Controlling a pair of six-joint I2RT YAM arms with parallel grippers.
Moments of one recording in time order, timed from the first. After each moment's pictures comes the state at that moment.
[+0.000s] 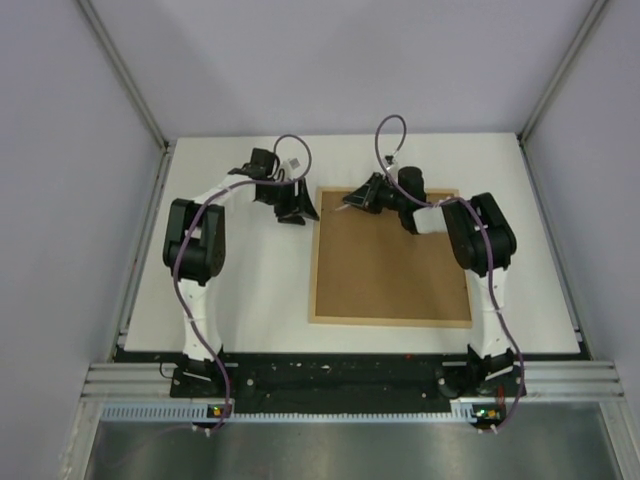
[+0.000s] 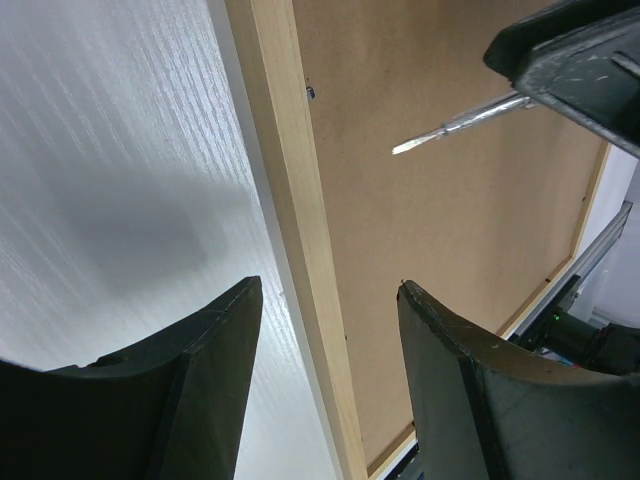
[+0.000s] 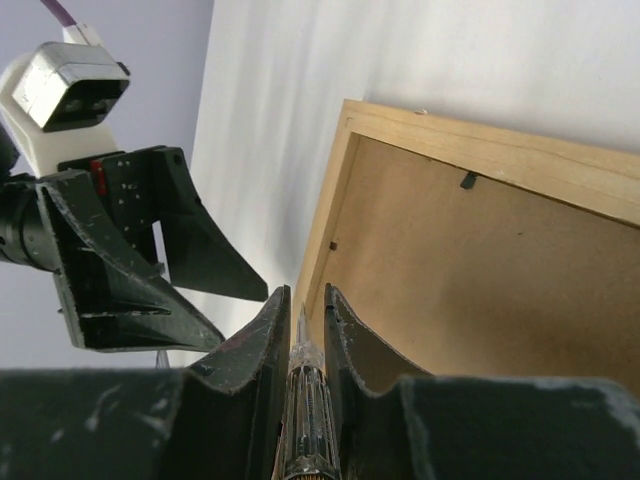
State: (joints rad) left arm -0.23 2.12 1.57 -0.52 0.66 -0.32; right arm 0.32 2.19 1.24 0.67 -0.65 0.90
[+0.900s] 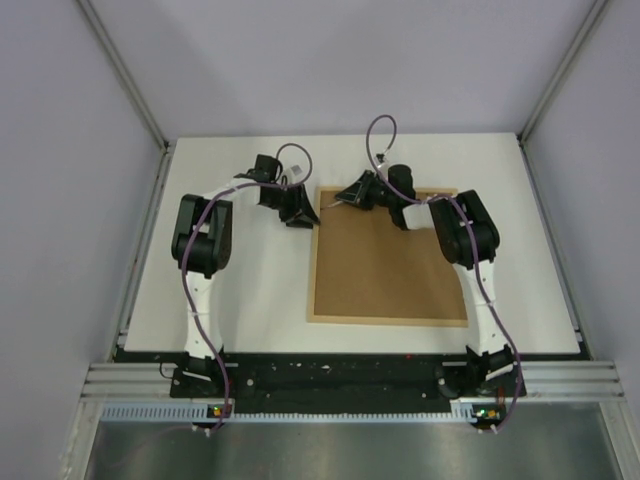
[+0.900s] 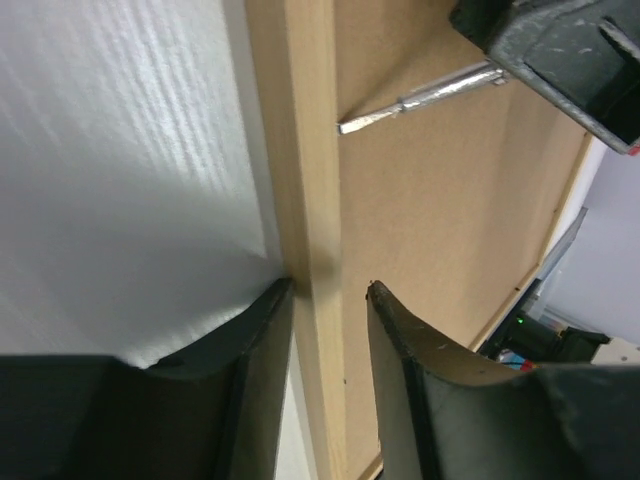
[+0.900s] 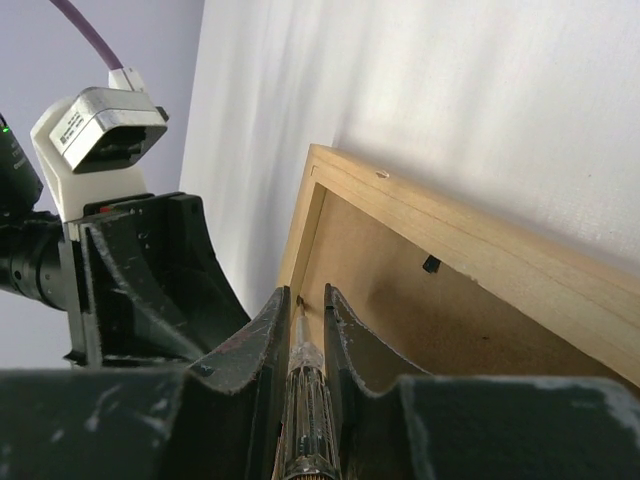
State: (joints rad) left arm -0.23 2.22 1.59 -0.44 0.75 -0.42; right arm 0.35 2.37 1.41 0.68 -0.63 0.93
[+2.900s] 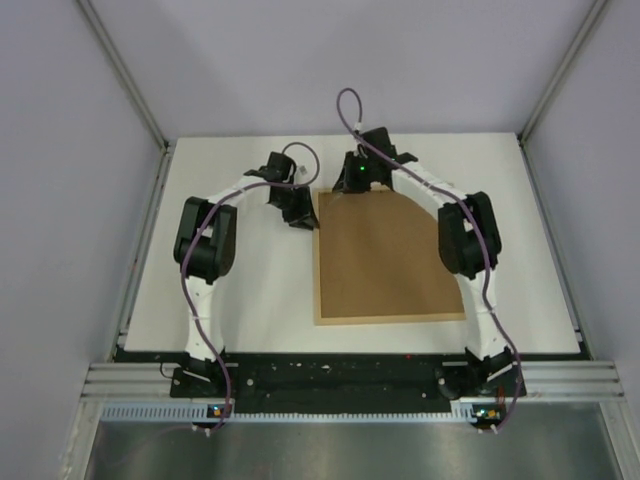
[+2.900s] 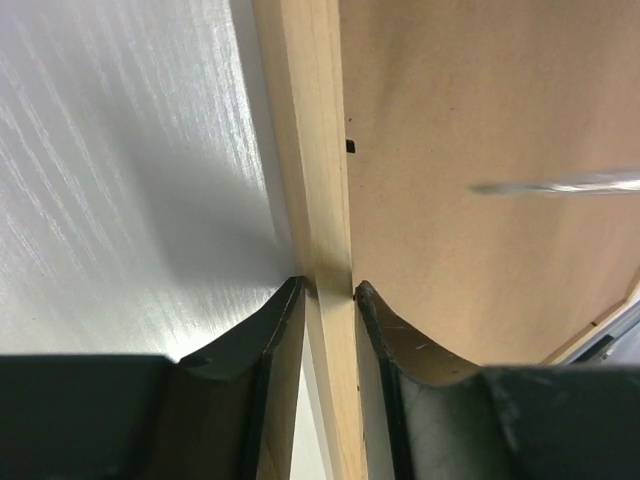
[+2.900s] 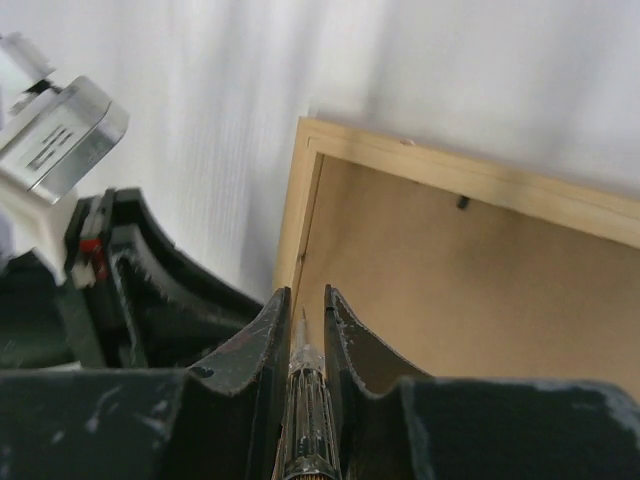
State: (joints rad) left arm -0.31 2.17 1.60 -0.54 0.47 -0.44; right arm 0.48 2.28 1.91 -0.40 -0.29 0.52
